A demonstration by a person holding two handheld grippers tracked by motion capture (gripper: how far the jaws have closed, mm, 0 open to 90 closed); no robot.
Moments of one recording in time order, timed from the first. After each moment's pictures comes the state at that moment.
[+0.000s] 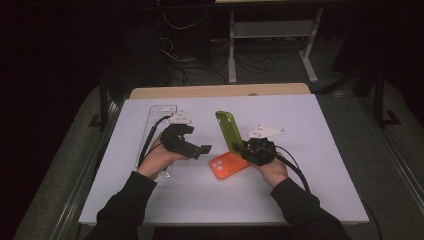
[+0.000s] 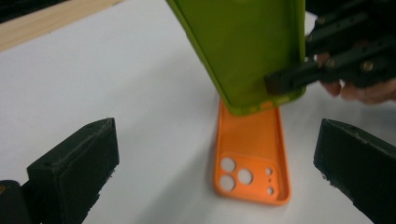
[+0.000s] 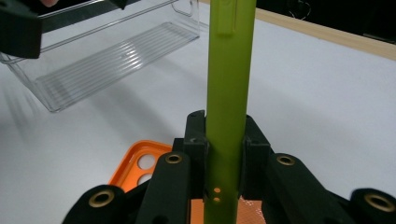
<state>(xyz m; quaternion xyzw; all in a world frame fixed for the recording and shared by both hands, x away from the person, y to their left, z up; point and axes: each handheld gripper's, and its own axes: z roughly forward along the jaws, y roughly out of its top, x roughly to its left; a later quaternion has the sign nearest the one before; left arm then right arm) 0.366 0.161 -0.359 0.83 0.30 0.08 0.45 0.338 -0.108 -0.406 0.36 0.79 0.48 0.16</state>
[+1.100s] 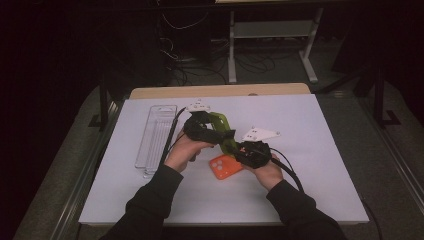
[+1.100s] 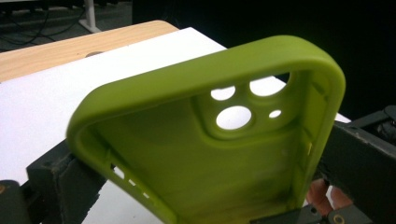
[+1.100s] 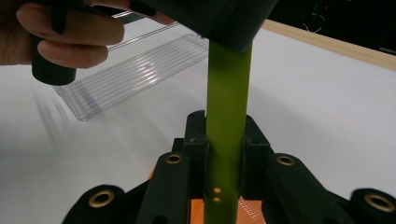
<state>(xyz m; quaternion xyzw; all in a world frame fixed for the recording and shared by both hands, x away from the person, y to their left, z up) 0.391 0.107 -0.358 0.79 0.32 0.05 0.53 0.328 -0.093 -0.401 0.34 0.78 0.50 0.15</state>
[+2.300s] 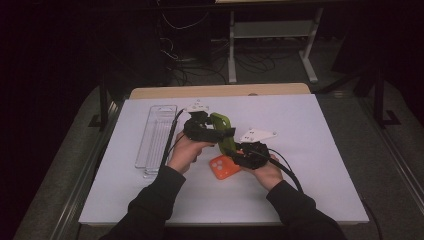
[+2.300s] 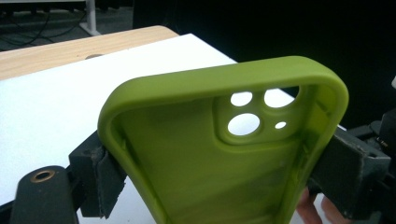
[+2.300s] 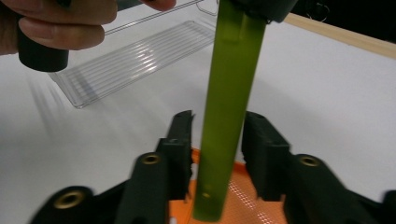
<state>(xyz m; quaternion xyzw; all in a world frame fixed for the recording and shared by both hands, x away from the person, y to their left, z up) 0.390 0.108 -0.360 0.77 0.34 0.05 0.54 0.331 -0.090 -0.406 0.34 0.80 0.48 0.15</state>
